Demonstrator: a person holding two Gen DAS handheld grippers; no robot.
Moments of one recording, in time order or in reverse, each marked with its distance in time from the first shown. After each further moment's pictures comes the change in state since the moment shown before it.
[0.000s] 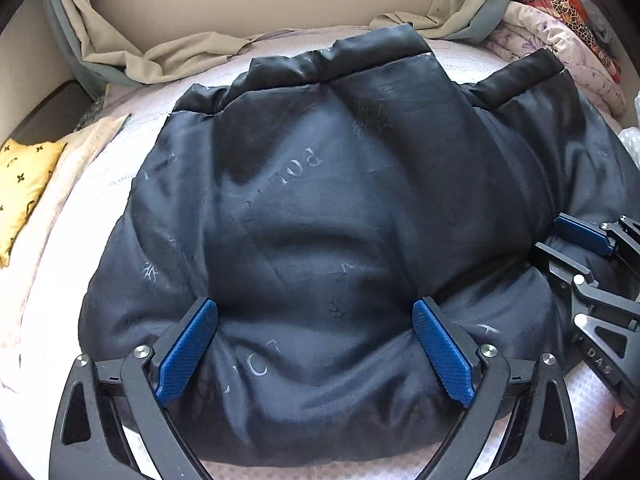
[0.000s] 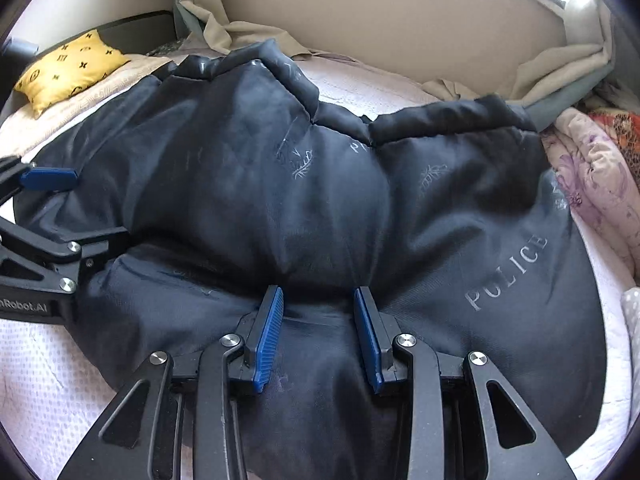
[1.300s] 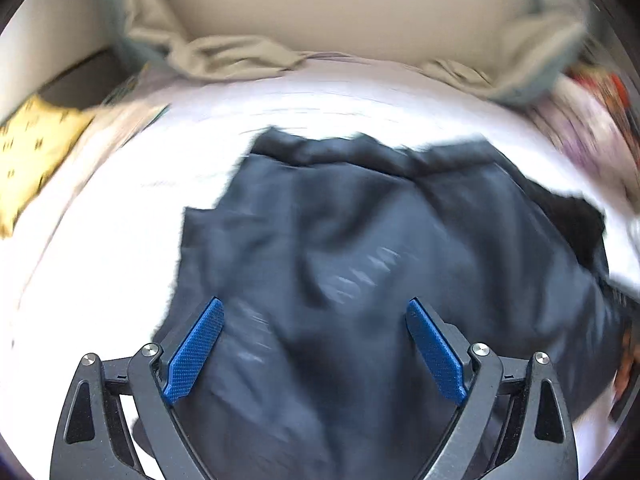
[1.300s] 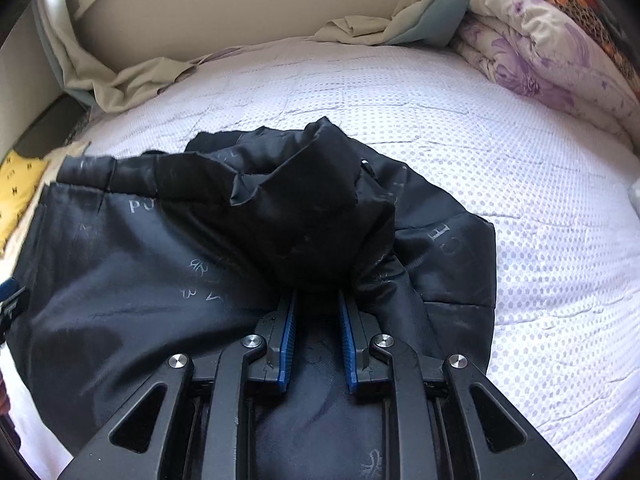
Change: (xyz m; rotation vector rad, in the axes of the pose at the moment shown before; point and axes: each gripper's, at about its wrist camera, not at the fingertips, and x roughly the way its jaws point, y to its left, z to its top) left arm -0.009 0.085 0.045 -0.229 -0.048 -0.018; right arm 0.035 -0.159 0.018 0.424 0.110 0.039
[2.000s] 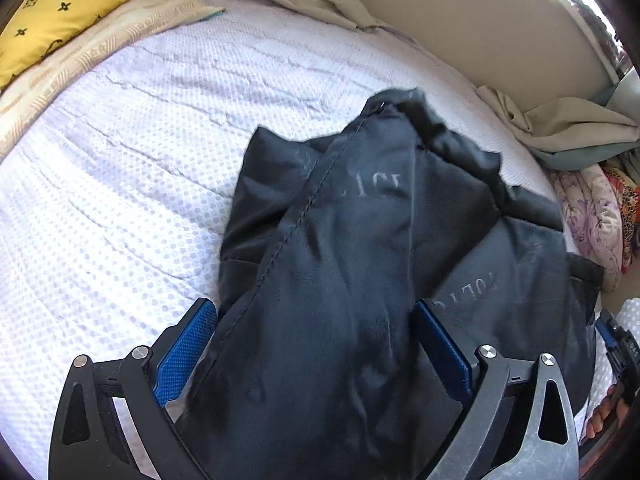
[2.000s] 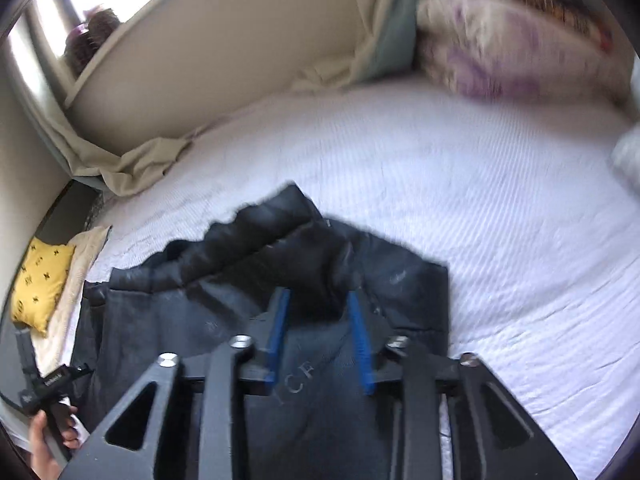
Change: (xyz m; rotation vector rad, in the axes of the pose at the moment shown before) left arm 0.026 0.097 -0.010 -0.308 0.158 -0.153; right arm -0.067 -0.019 0.024 0.170 -0.158 0.065
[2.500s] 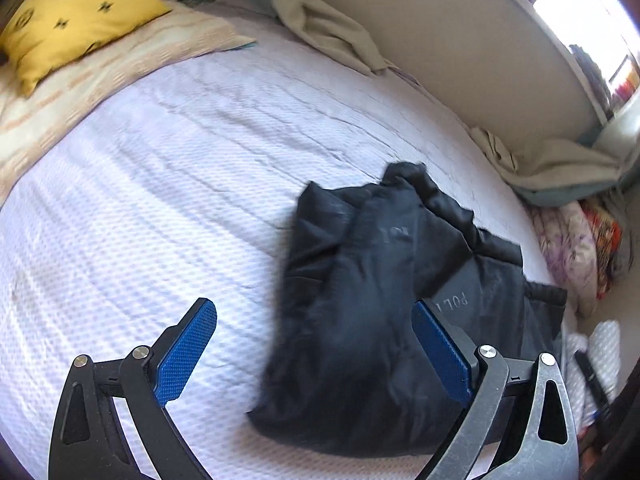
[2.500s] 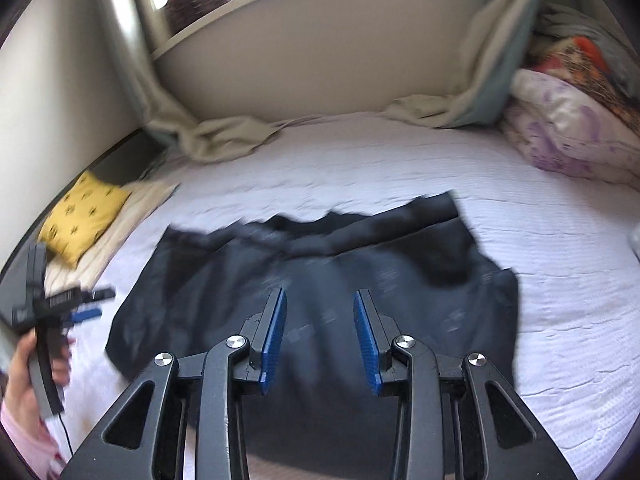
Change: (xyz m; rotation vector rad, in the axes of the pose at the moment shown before) left arm -0.078 0.067 0.005 -0.095 -0.058 -0.071; right arm -0.054 0.117 -0.044 -0.265 -0.028 0.129
